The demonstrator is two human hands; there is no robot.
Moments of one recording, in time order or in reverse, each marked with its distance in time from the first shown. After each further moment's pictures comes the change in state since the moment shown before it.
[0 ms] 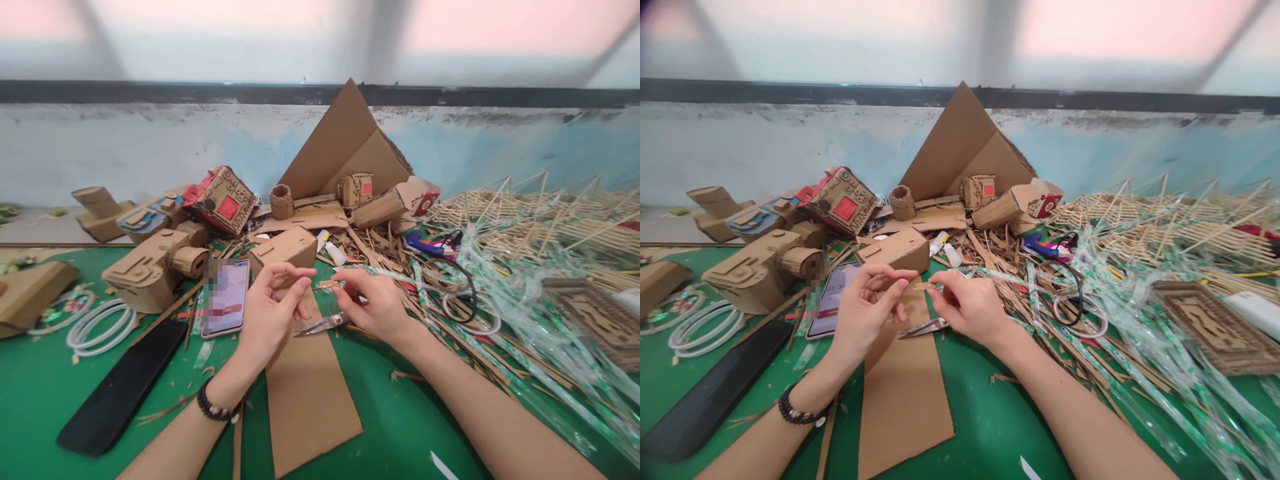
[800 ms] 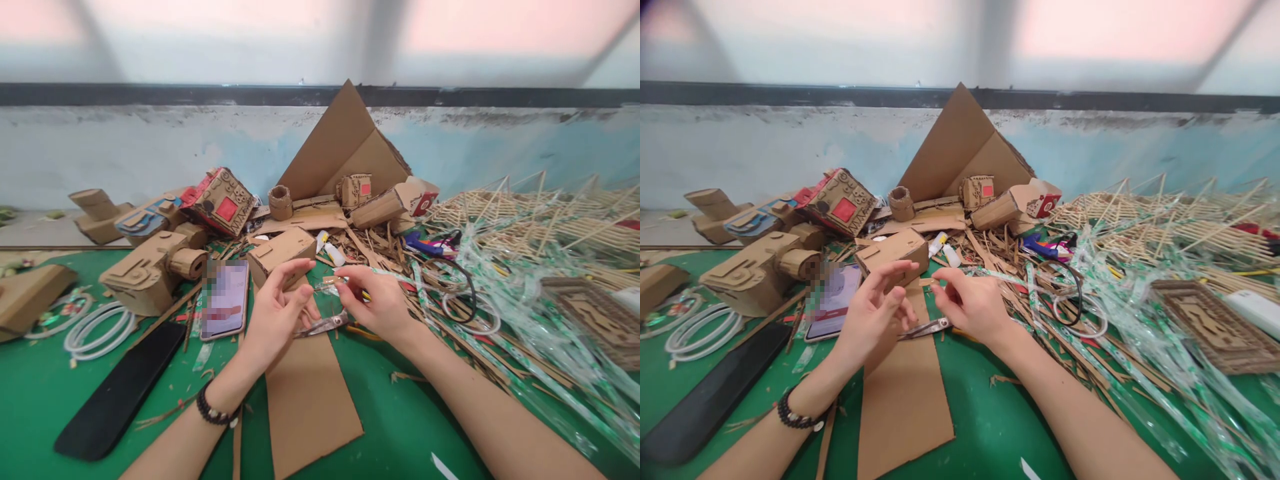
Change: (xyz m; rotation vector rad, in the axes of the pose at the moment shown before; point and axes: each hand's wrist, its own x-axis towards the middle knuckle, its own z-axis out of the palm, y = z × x) left_hand -0.003 0.001 0.002 -0.020 -0.140 -0.094; right_hand 0.001 0.000 -0.003 -0.059 0.020 0.039
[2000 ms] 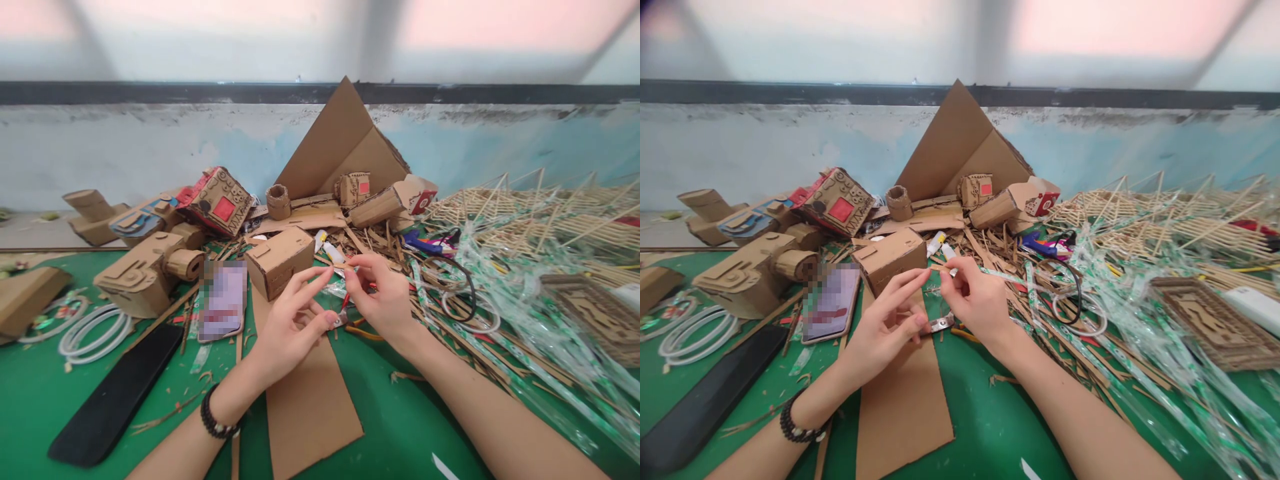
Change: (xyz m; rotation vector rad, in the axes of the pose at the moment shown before) left_hand -0.014 -0.006 0.003 0.188 -0.235 0.076; right_hand 0.002 -0.004 0.003 0.021 0.120 0.252
